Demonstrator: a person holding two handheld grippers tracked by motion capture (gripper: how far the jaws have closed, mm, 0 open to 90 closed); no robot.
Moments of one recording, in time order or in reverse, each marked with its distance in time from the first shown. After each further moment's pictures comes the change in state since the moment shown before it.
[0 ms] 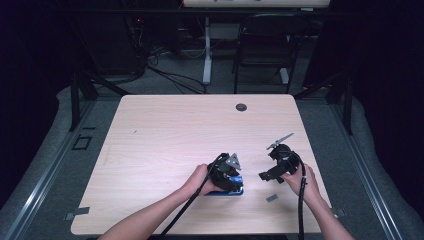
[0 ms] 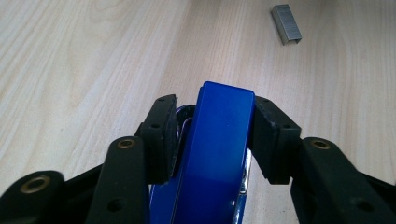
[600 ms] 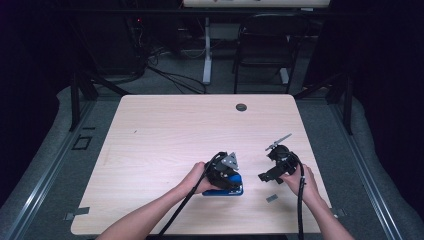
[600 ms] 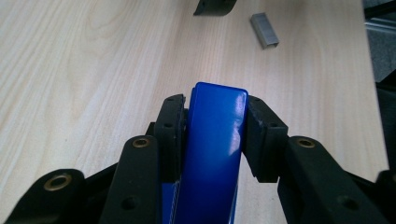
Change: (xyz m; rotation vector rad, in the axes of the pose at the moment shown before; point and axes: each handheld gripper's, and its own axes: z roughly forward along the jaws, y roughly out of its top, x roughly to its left) left arm 0.001 0.000 -0.018 -0.043 -0.042 0.063; right arm 0.000 0.001 0.005 0.036 -0.008 -0.014
